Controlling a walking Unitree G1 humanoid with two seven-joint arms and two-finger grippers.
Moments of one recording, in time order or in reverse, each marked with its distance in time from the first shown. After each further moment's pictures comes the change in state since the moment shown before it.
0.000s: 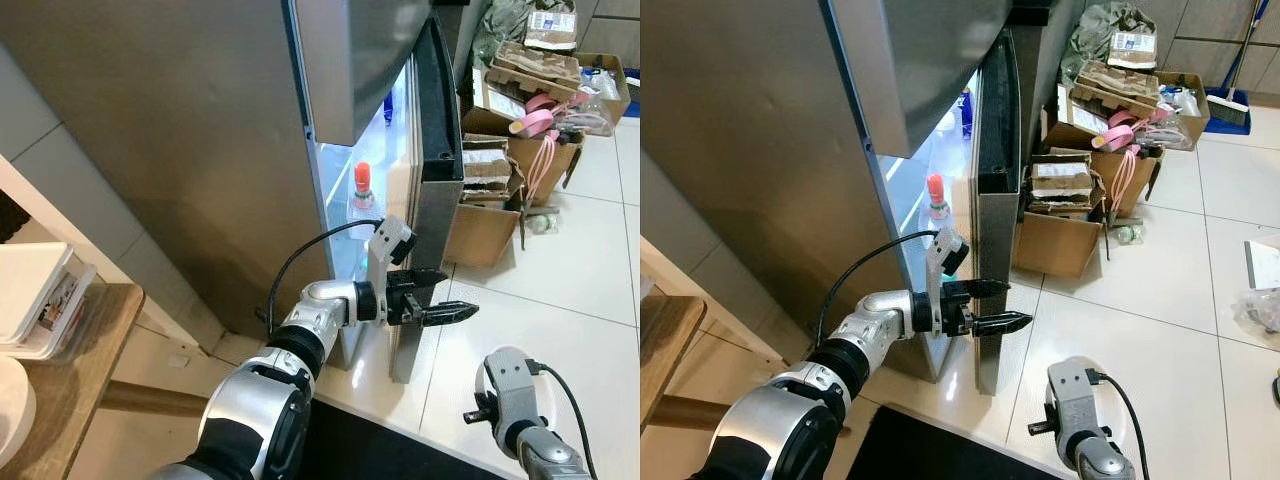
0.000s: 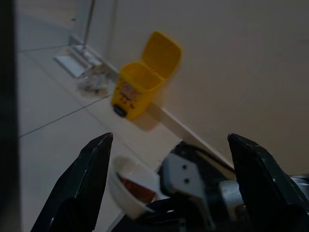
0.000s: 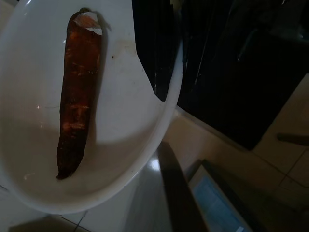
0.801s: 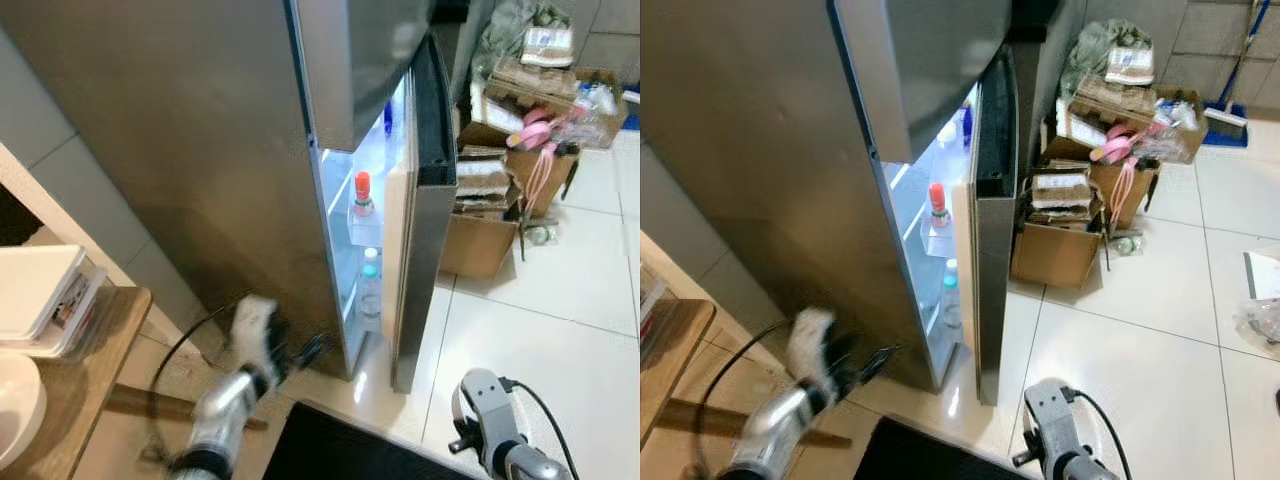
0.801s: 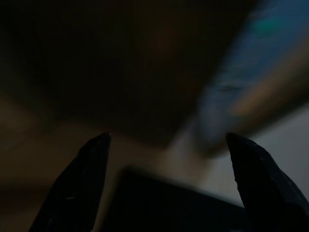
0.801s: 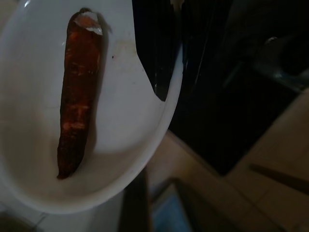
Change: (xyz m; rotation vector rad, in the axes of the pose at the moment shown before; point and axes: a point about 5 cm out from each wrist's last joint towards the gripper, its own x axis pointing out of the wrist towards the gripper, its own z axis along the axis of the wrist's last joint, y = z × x) left arm -0.205 -0.020 -0.150 -0.158 0.008 1.253; right arm -0.005 0.016 -0.023 -0.120 0.111 0.115
